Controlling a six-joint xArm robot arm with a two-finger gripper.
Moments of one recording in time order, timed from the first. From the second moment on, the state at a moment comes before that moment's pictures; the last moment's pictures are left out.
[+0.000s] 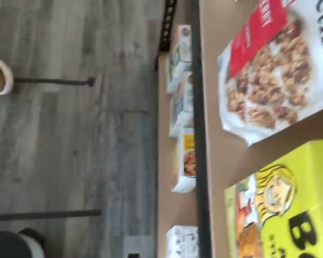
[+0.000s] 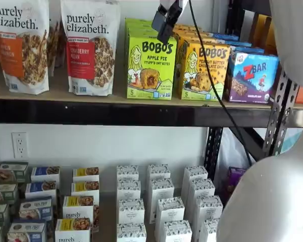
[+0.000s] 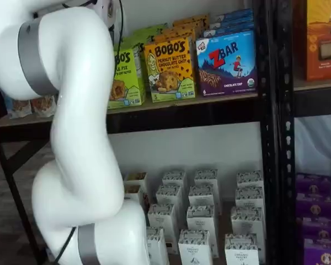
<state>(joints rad) 0.21 -0.26 -1.55 0.35 1.62 -1.28</state>
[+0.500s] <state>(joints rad) 0.22 -0.22 -1.59 0.35 1.56 -1.28</state>
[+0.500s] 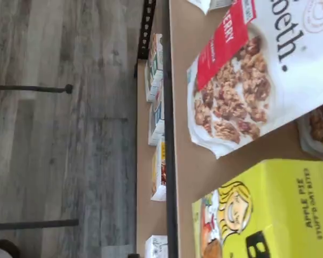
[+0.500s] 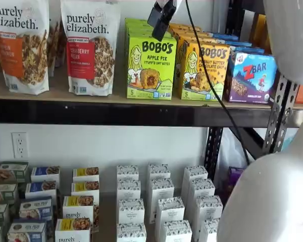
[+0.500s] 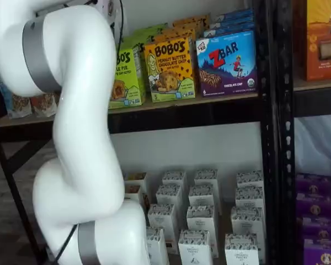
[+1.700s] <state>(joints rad) 0.18 -0.08 -1.71 0.32 1.59 -1.32</state>
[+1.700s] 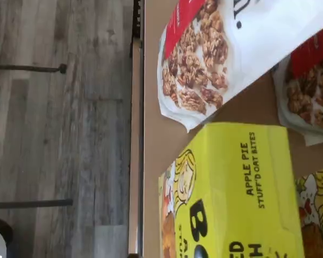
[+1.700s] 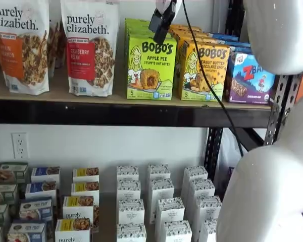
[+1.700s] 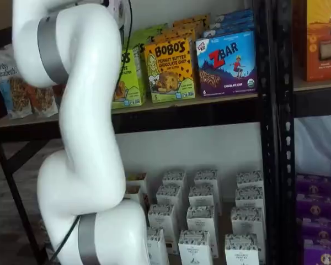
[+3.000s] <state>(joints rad) 0.23 -0.01 -1.73 0.24 1.60 -1.30</state>
